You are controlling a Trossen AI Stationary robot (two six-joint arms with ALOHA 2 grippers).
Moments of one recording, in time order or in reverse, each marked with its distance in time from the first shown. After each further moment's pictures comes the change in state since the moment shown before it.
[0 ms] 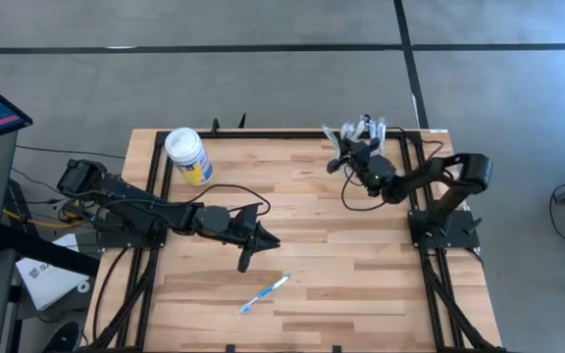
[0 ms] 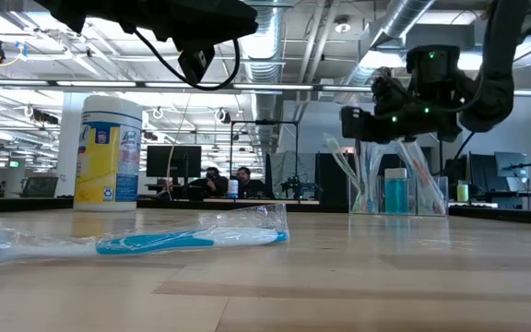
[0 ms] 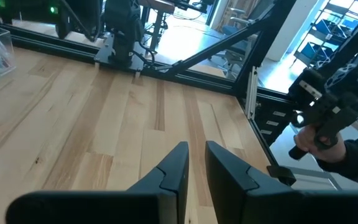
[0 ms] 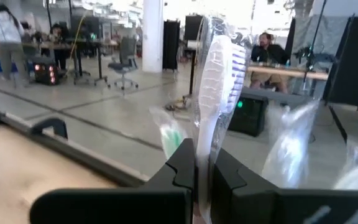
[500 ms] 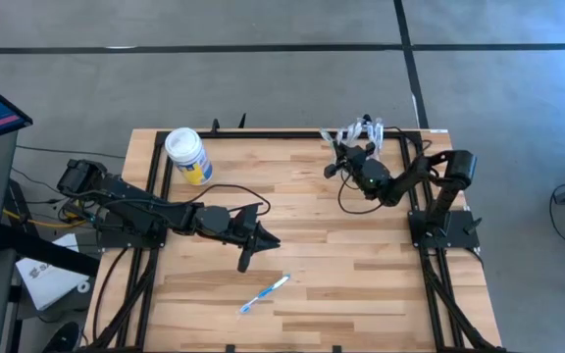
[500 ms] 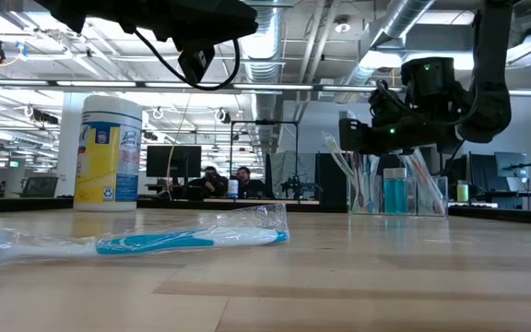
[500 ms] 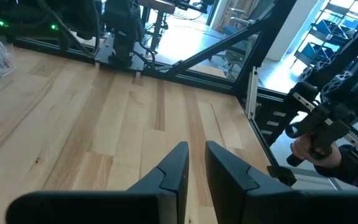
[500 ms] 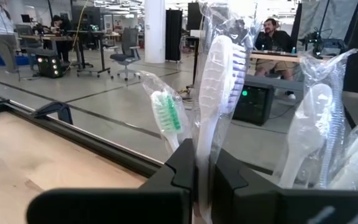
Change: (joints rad) left arm 0.000 0.000 0.000 0.000 -0.001 0.000; right arm 0.013 0.126 0.000 0.065 0.000 0.055
